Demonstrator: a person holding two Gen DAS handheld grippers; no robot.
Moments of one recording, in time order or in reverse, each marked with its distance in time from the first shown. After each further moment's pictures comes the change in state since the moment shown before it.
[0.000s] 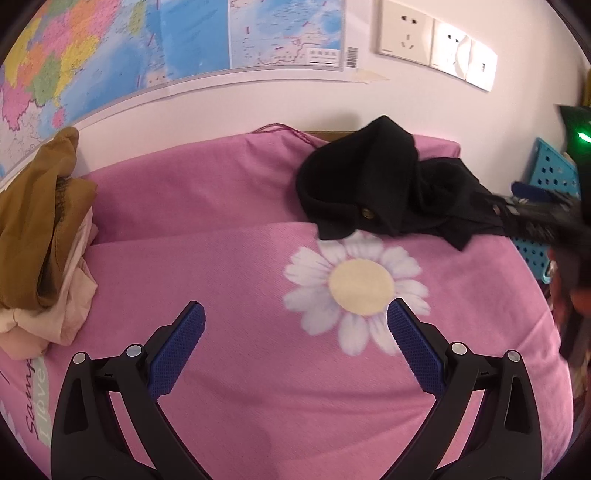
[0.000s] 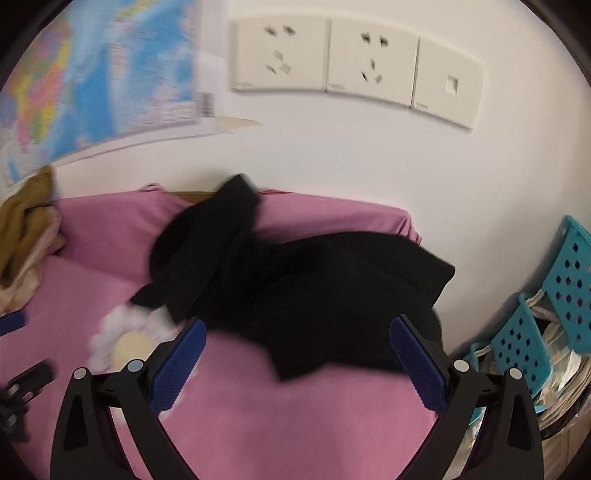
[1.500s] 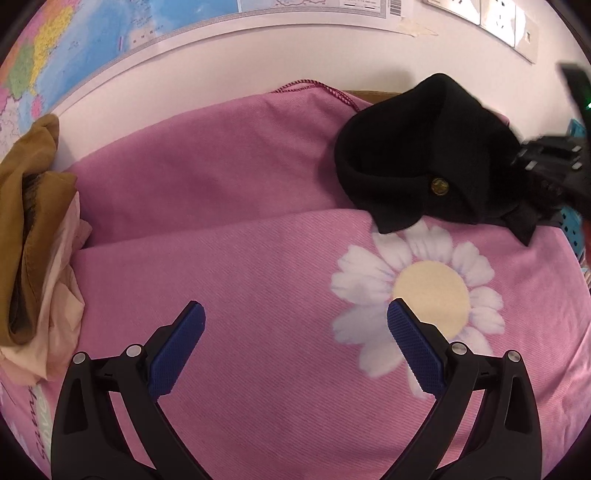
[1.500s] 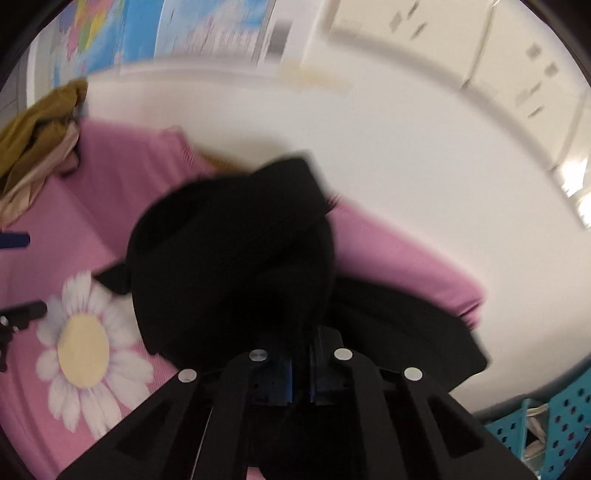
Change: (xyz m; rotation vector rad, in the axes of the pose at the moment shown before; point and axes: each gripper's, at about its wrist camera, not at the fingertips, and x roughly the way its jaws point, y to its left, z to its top) left arm 0.068 0.020 0.016 0.030 0.097 0.073; right arm 0.066 0.038 0.037 -0.354 -0.001 0.119
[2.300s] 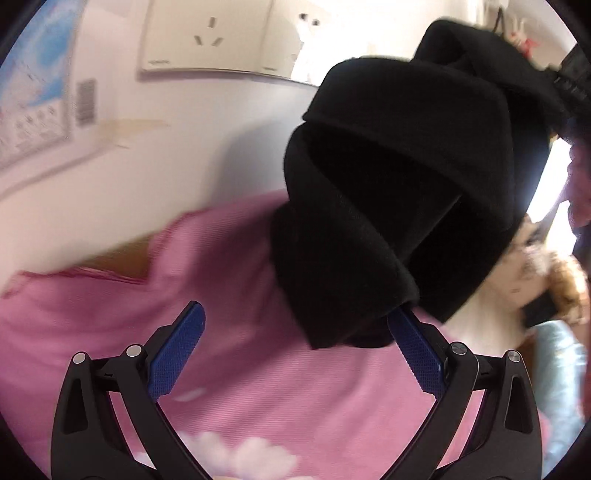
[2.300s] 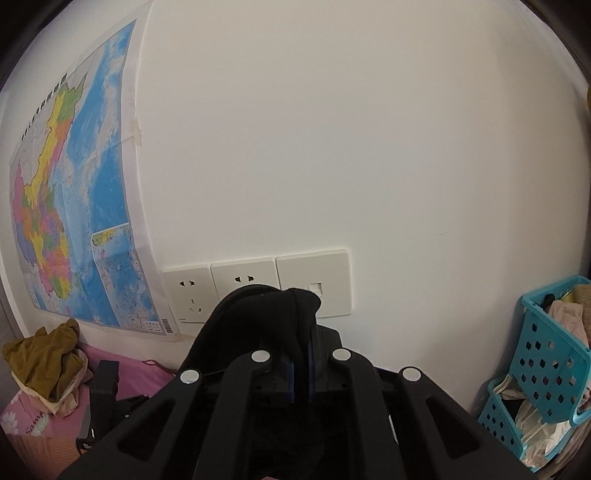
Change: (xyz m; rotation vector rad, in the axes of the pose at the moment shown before) left arm 0.015 -0.107 0.106 0.258 -0.214 -0.721; right arm -0.217 -0.162 -0.017 0.485 -0.475 -0.089
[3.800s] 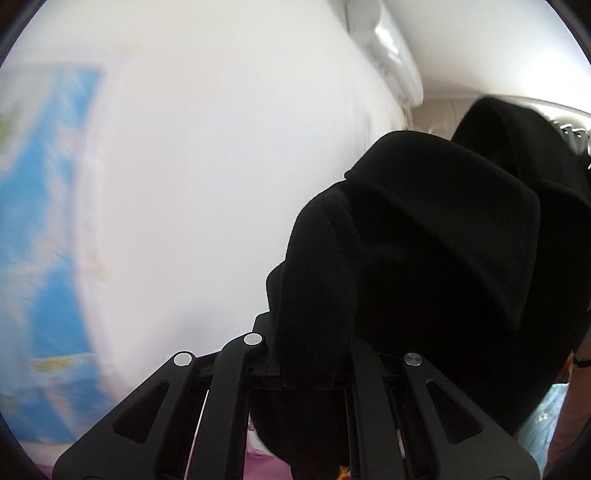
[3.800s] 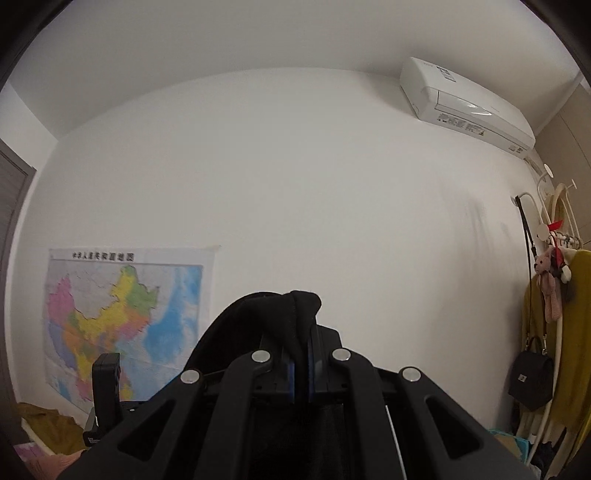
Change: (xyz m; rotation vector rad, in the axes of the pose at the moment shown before) left arm -0.334 -0.209 0.162 0.236 -0.569 0.071; right arm -0.383 0.079 0.170 -0.137 -0.599 -0.046
